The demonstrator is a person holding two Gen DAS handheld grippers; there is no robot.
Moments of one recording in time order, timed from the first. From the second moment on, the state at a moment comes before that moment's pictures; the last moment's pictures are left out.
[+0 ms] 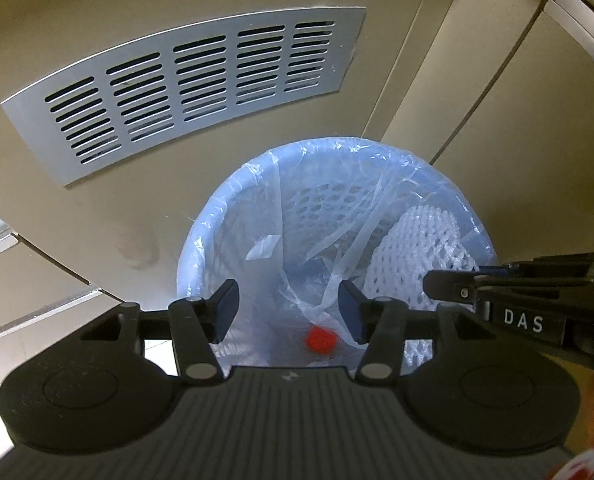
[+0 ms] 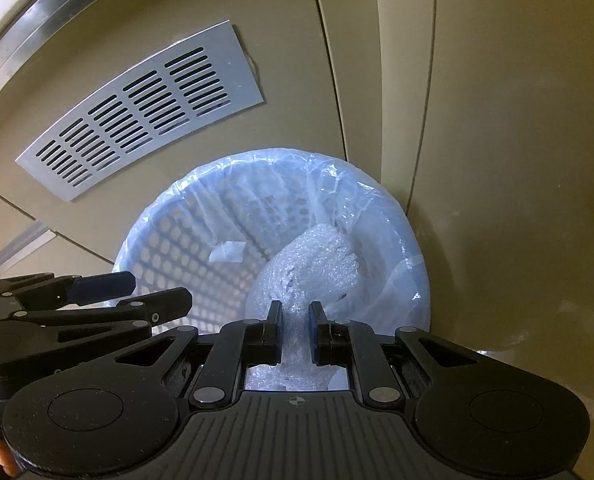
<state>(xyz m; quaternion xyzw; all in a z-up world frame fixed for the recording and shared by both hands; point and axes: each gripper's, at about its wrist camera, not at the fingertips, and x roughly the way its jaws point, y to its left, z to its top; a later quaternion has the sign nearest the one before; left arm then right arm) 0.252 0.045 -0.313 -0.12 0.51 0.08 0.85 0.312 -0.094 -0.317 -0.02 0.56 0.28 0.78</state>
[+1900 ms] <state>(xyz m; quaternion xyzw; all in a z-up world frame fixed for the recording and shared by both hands) 0.140 0.033 -0.100 -0.12 0.39 0.16 0.90 0.237 -0.149 -0.117 0.04 0.43 0.38 0.81</state>
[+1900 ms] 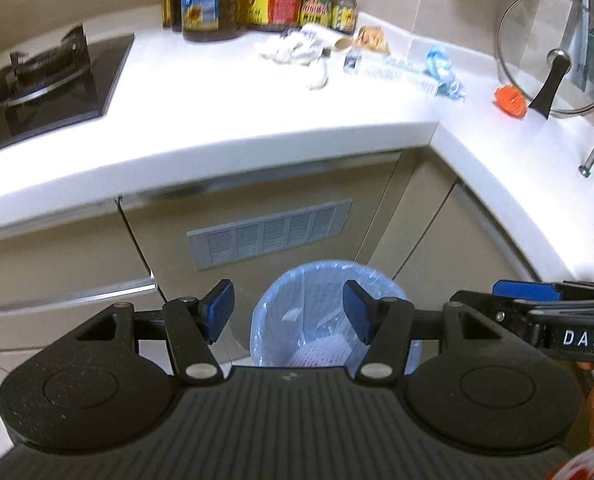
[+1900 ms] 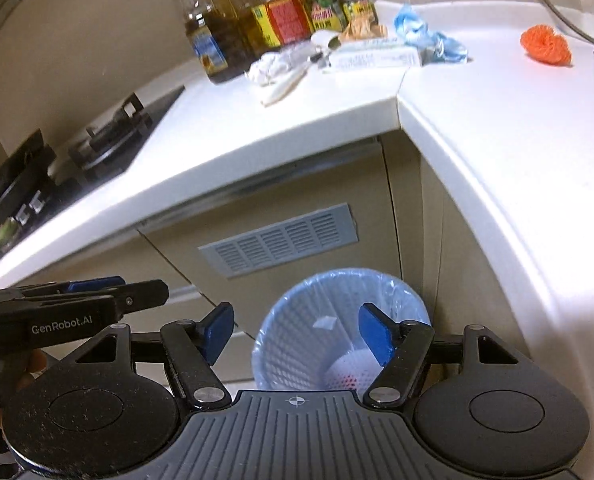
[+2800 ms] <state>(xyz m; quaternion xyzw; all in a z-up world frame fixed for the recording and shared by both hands) 0.268 0.103 -0.046 -0.06 0.33 0.09 0.94 0.334 -0.159 -0.068 0.10 0.37 0.25 0.89</state>
